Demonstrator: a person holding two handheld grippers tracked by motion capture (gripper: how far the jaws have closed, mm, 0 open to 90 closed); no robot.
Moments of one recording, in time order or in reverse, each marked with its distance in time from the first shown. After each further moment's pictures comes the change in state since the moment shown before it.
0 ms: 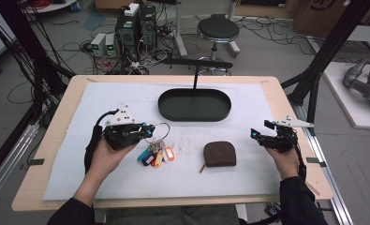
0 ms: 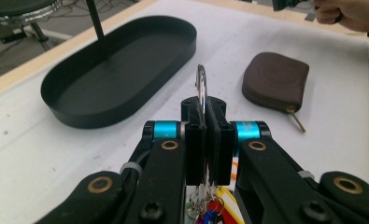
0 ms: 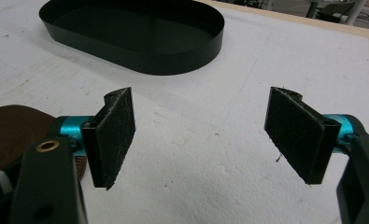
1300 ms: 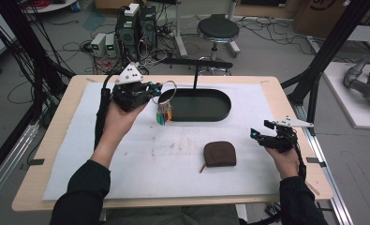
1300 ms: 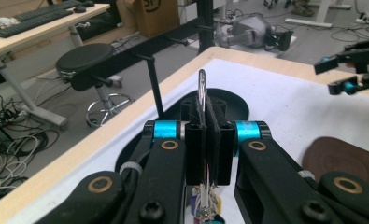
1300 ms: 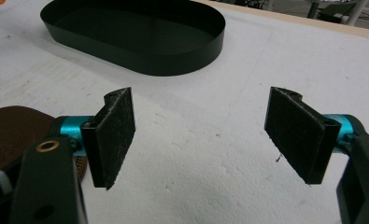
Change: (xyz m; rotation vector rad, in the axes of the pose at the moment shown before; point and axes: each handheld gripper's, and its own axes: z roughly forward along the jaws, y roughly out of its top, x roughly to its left) left arm 0.037 0.093 0.017 -0.109 0.161 0.033; right arm 0.000 0.000 0.001 -0.005 0.004 0.002
